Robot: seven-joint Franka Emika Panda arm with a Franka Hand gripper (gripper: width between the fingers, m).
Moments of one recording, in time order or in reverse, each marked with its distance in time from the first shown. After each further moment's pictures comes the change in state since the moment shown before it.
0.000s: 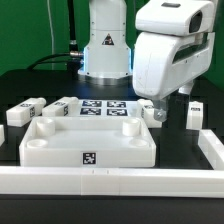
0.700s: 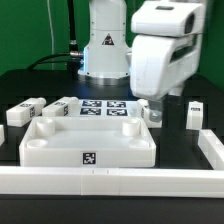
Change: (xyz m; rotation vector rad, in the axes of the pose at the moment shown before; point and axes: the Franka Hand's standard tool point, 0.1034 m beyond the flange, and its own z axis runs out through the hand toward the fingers) arm -0.039 -0.017 0.013 -0.048 0.047 -0.189
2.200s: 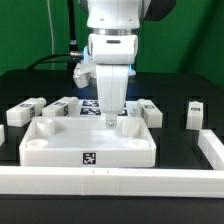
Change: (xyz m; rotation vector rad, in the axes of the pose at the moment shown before) arm -0.090 -0.053 0.049 0.053 0.007 -0.373
